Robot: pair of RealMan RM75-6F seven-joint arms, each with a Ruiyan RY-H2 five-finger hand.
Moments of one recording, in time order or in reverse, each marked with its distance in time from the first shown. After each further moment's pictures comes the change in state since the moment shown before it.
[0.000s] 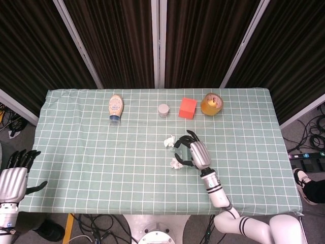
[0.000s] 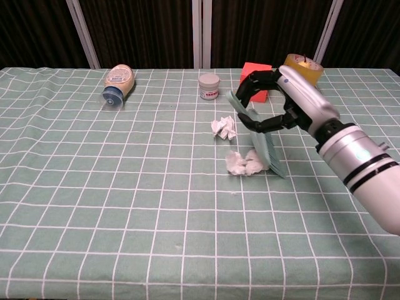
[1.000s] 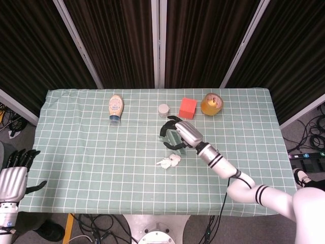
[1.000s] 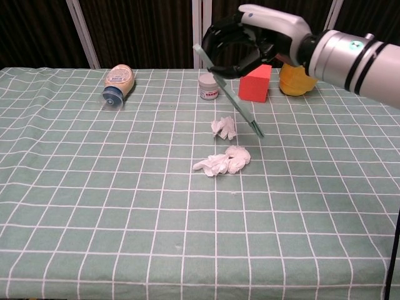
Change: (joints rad) left arm 0.001 0.015 -0.002 -0.034 -0.013 -0.001 0.039; right arm 0.312 0.384 0.034 -0.183 -0.086 -0.409 0.346
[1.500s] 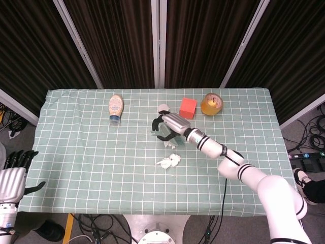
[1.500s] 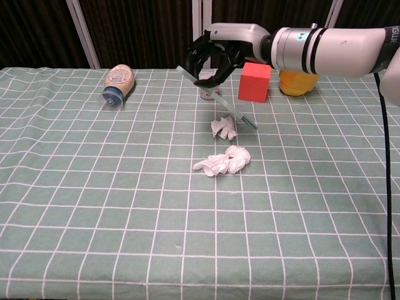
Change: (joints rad) left arm 0.005 0.011 -0.001 -0.026 -0.020 -0.002 0.025; right arm 0.242 -0.138 -0.139 0.426 -0.120 -0.115 0.333
